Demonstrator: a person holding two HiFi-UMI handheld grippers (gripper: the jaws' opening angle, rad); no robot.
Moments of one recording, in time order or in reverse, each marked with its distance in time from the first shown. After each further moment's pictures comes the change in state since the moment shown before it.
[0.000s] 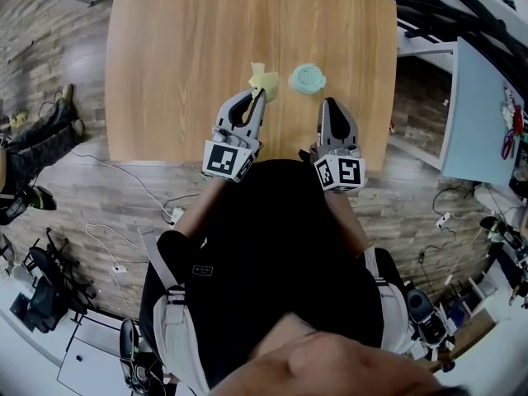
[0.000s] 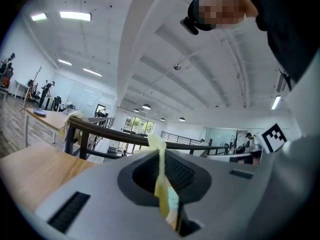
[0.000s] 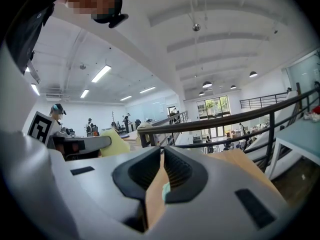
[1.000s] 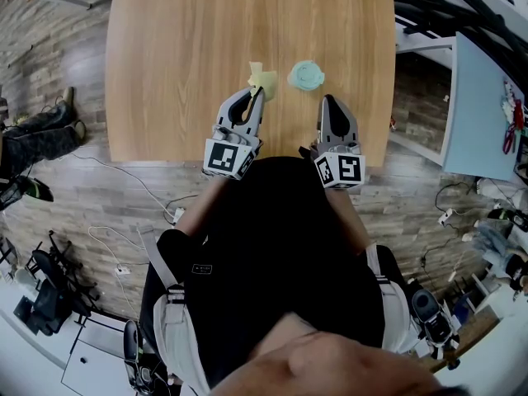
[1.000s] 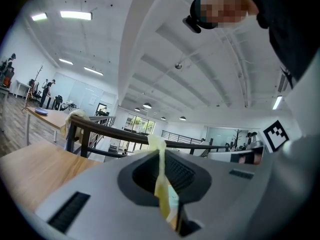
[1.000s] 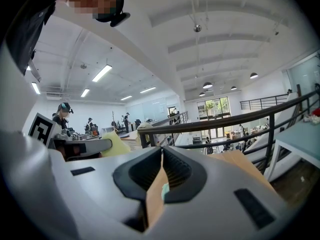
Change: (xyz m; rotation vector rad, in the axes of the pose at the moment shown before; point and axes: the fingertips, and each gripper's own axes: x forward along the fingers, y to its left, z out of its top) left arm -0.001 0.000 -0.006 -0.004 0.009 0.008; right arm -0.003 0.001 0.001 -0.023 -0.001 0.009
